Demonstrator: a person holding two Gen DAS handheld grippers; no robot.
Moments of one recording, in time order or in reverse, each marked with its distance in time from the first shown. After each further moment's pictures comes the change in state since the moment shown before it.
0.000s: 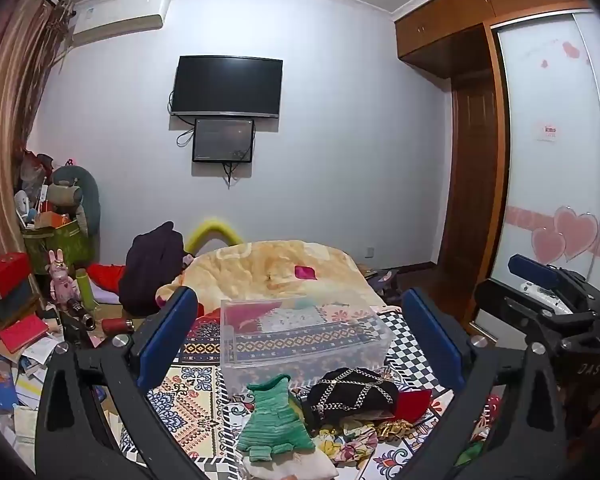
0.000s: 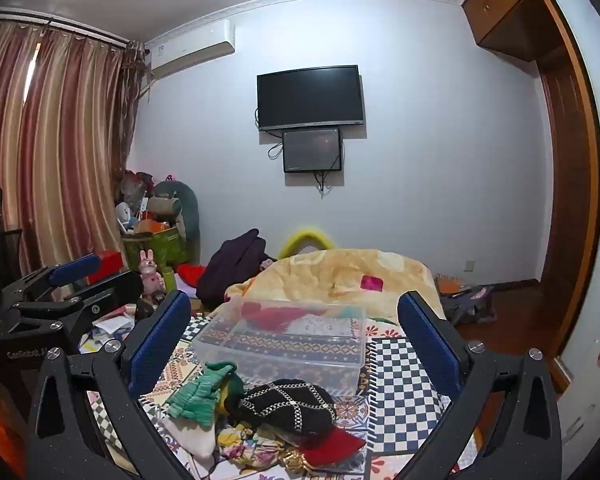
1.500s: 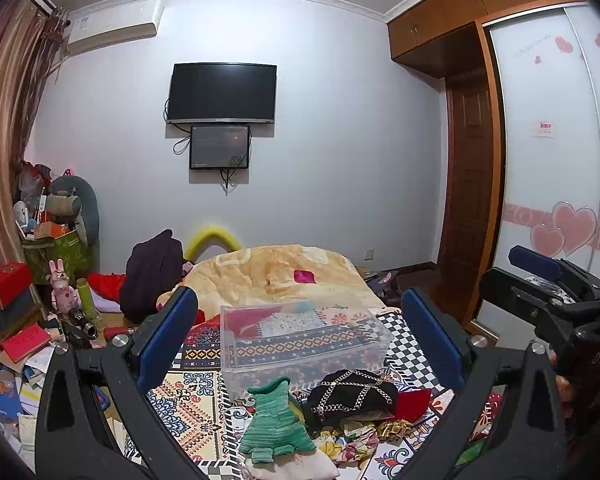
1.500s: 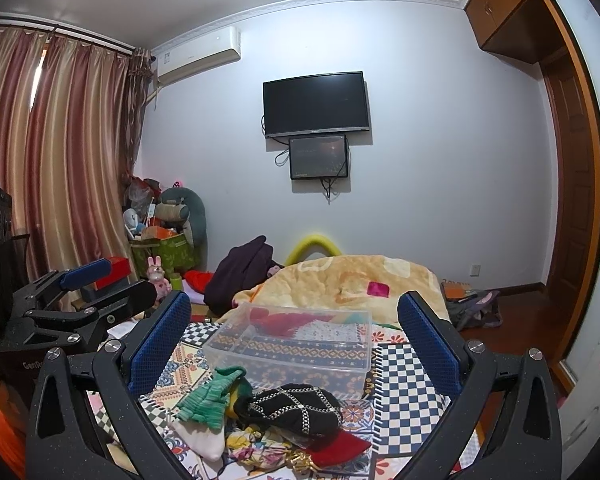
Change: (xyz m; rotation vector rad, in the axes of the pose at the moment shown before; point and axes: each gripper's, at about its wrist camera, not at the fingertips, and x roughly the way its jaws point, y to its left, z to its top) left arm -0.005 -0.007 -0.001 0.029 -0.020 -0.008; right arm -0.009 0.005 0.006 0.002 -0.030 0.022
